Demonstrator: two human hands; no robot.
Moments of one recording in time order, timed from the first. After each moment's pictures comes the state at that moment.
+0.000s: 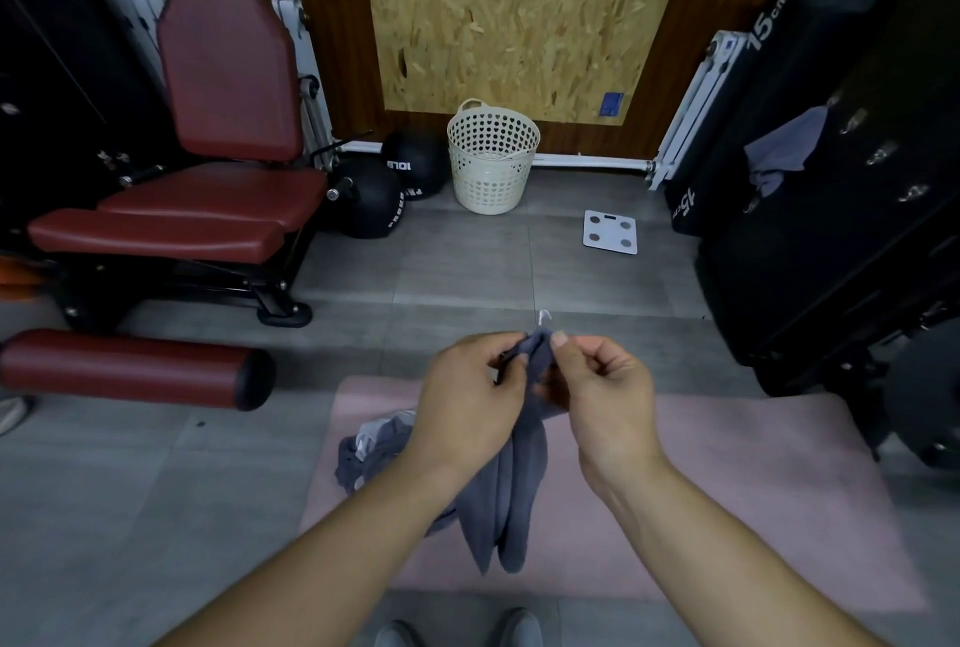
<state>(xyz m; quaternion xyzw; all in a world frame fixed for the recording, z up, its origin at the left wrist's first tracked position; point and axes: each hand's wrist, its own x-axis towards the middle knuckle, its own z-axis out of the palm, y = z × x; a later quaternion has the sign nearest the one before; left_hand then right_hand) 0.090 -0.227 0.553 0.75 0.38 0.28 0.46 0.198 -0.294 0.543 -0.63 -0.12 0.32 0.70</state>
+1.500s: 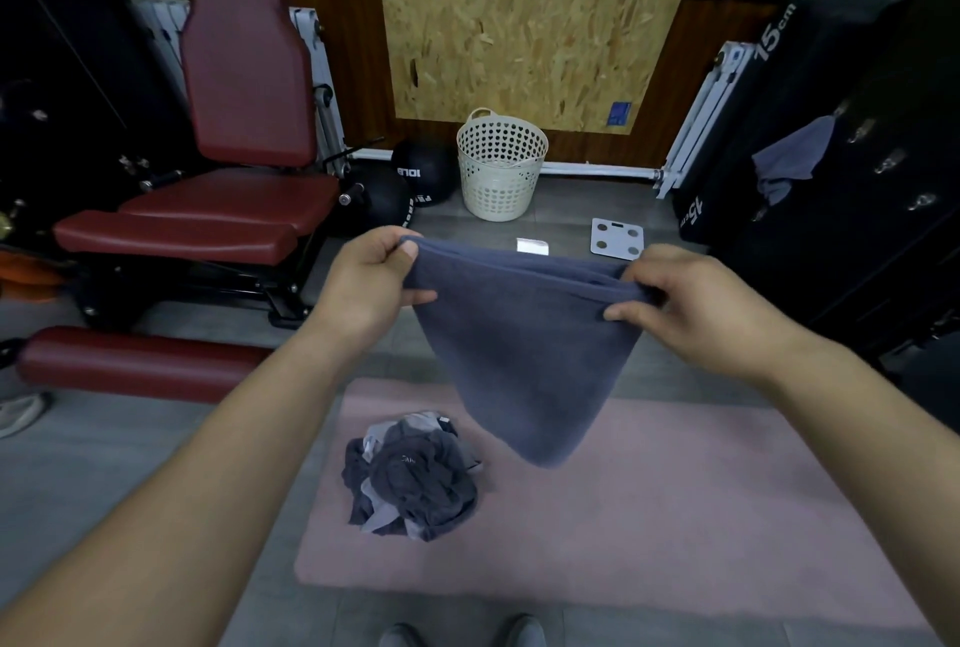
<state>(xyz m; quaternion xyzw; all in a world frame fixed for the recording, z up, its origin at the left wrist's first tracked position) 0.055 -0.123 0.591 0.61 0.41 0.34 0.58 0.310 -0.300 0.623 -0.71 -0.67 0.08 0.20</state>
